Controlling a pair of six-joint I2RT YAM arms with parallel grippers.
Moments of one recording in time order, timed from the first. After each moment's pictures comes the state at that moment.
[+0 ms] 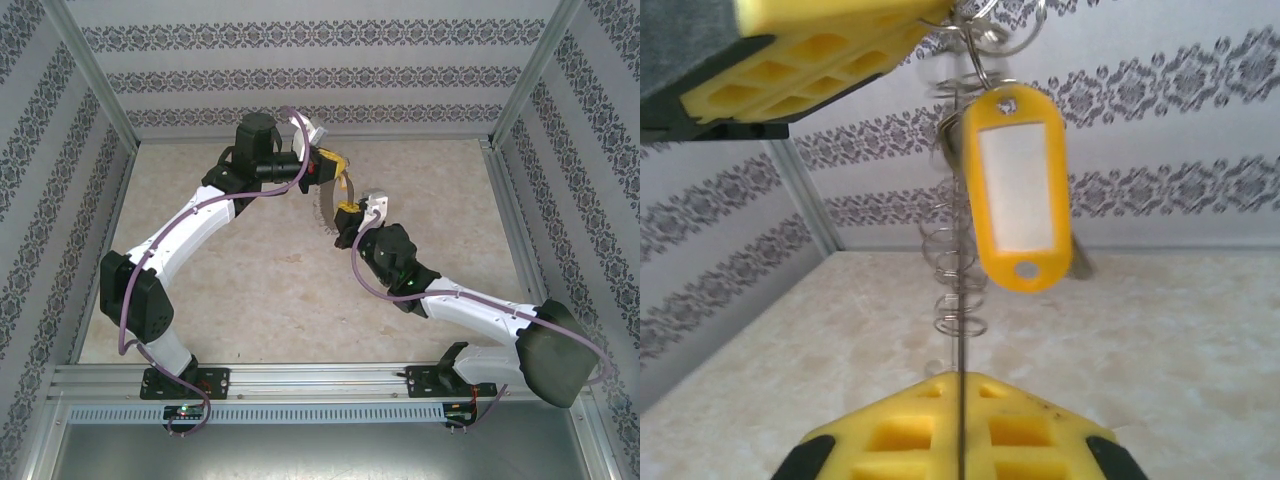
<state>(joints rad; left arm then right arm) -0.47 1.67 1.56 -0.16 0.76 -0.09 0.77 1.22 0.61 0.58 0.27 0.33</state>
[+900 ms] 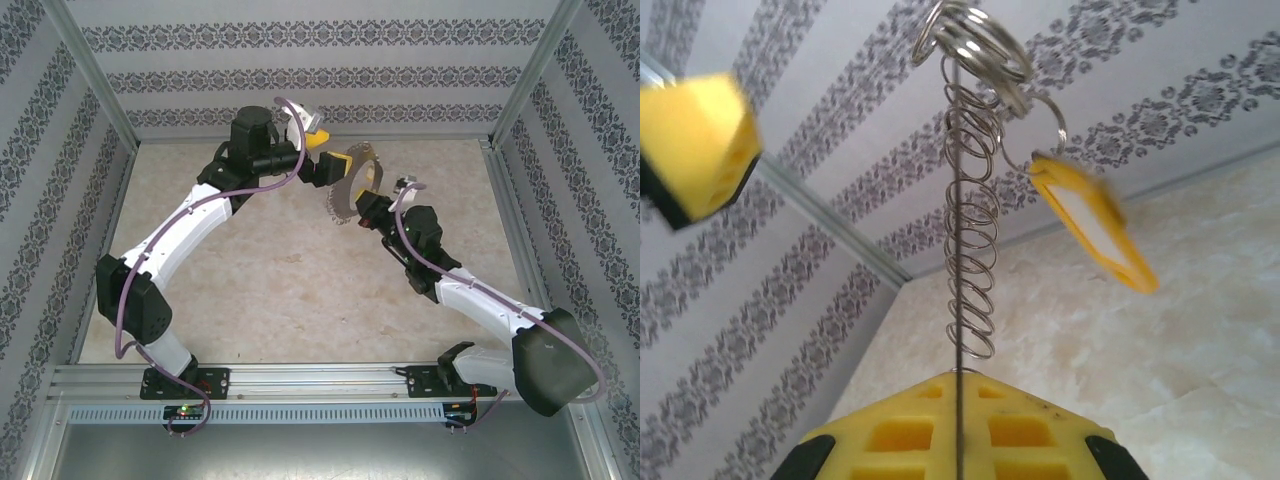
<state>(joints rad) -0.47 1.66 1.61 -0.17 0.60 -0.10 0.48 1.21 0.62 0.55 -0.06 0.77</state>
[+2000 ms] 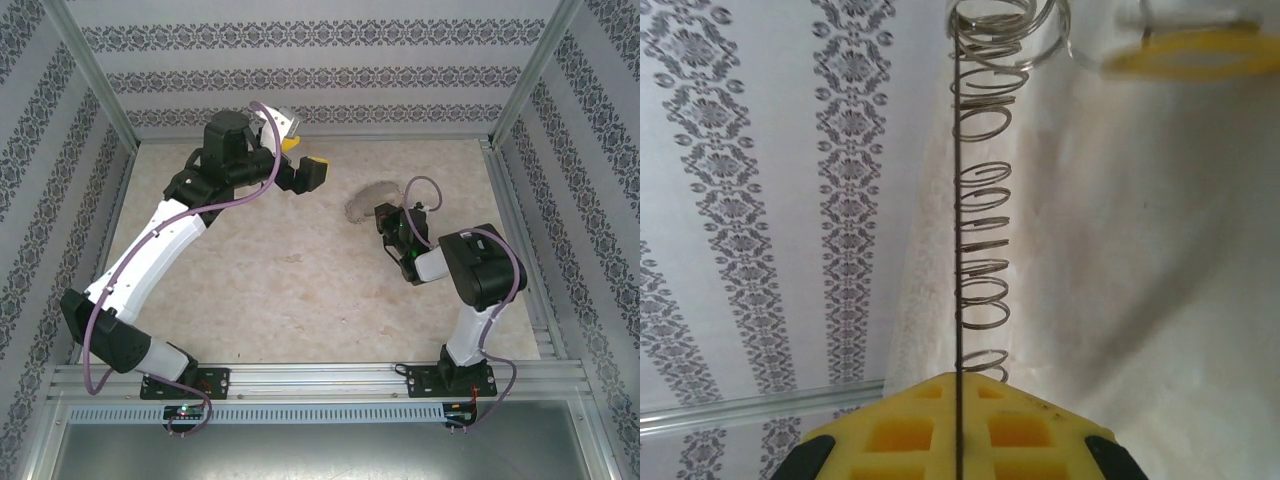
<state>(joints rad) -0.47 1.47 1.58 -0.41 0.42 -0.04 0.28 1.87 0.58 1.00 -0.08 1.46</state>
